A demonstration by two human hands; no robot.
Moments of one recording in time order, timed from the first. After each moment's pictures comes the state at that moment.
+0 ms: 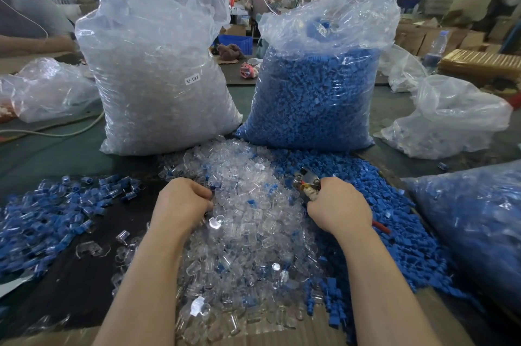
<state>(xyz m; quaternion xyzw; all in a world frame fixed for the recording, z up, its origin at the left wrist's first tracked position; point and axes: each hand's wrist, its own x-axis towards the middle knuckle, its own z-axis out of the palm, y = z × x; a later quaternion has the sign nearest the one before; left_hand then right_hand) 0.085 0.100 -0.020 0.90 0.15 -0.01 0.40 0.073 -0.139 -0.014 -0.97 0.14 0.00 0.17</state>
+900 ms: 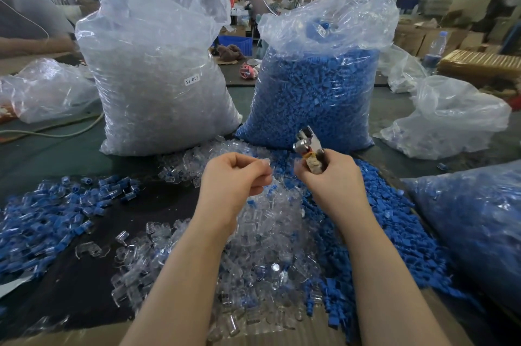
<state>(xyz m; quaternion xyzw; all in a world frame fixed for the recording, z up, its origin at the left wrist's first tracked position) 0.068 0.030 0.016 0.69 0.04 0.02 0.72 0.074 -0.134 0.006 -0.90 0.06 -0.17 0.40</state>
